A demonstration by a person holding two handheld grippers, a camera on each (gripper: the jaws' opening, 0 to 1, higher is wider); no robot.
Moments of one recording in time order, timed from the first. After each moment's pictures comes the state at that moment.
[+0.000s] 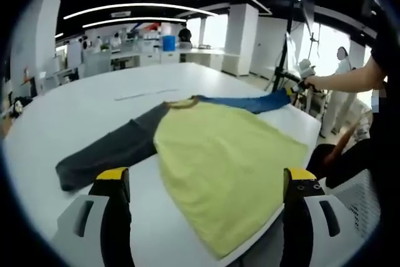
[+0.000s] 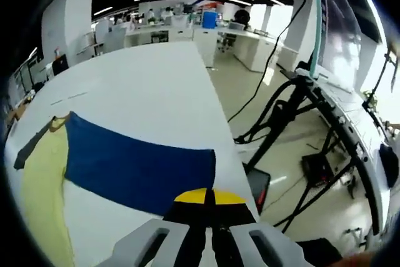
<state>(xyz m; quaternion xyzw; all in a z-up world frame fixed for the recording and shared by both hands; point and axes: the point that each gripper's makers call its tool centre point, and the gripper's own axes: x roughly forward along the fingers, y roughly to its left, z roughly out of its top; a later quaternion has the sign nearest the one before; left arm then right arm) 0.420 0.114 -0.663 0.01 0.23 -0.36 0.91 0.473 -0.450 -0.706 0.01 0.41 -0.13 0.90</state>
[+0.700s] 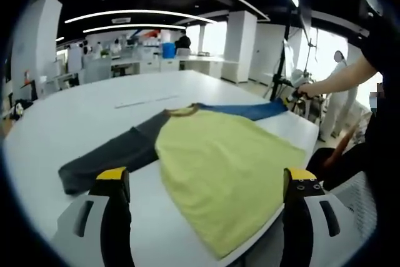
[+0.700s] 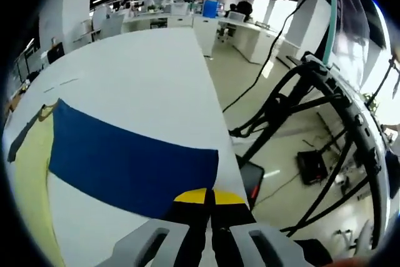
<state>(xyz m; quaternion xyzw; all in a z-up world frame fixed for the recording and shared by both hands) 0.416 0.123 -0.659 0.03 0.22 -0.35 0.91 0.477 -0.477 -0.730 0.01 0.44 -0.14 0.89</state>
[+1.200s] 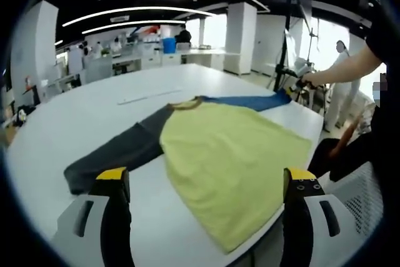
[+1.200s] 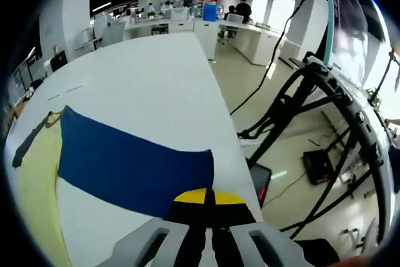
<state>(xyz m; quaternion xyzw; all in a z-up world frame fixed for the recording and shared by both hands) 0.417 0.126 -0.667 0.06 0.24 -0.34 0.91 0.479 -0.457 -0.724 0.01 0.43 -0.13 0.89</state>
